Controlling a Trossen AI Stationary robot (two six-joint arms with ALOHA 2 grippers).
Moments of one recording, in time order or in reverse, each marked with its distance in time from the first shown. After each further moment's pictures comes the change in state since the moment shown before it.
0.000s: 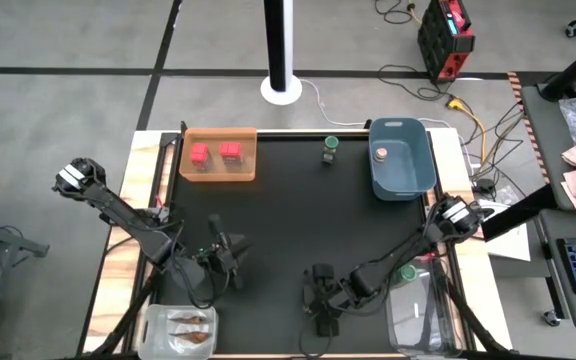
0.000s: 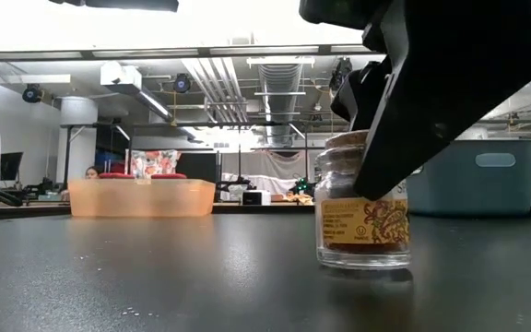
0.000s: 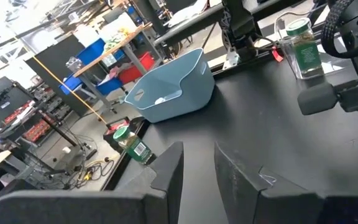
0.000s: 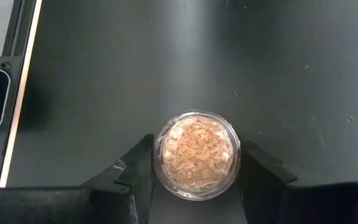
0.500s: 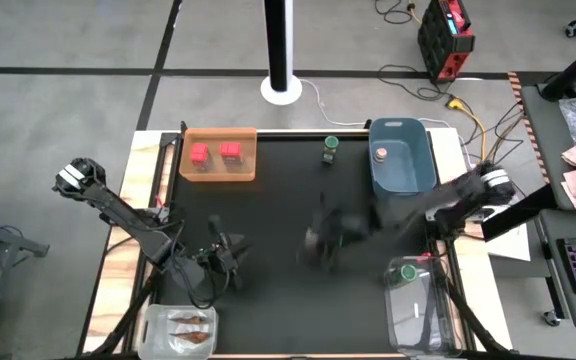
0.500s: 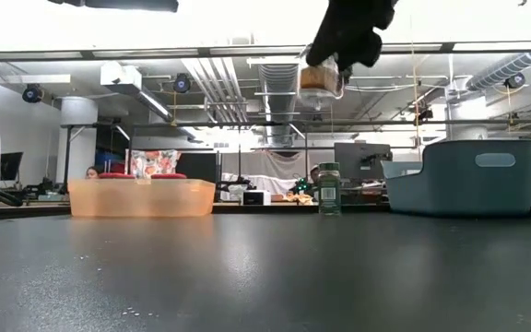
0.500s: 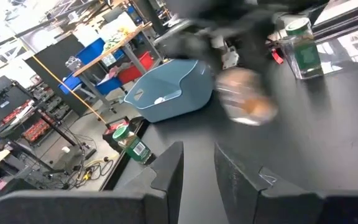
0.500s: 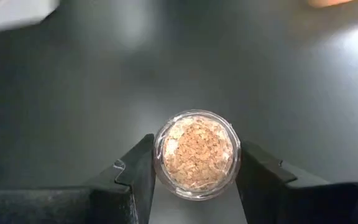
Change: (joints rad) left arm -0.001 0.000 0.000 0.000 0.000 -0.005; right arm -0.284 -0.366 -0.001 -0.298 0.030 -0.071
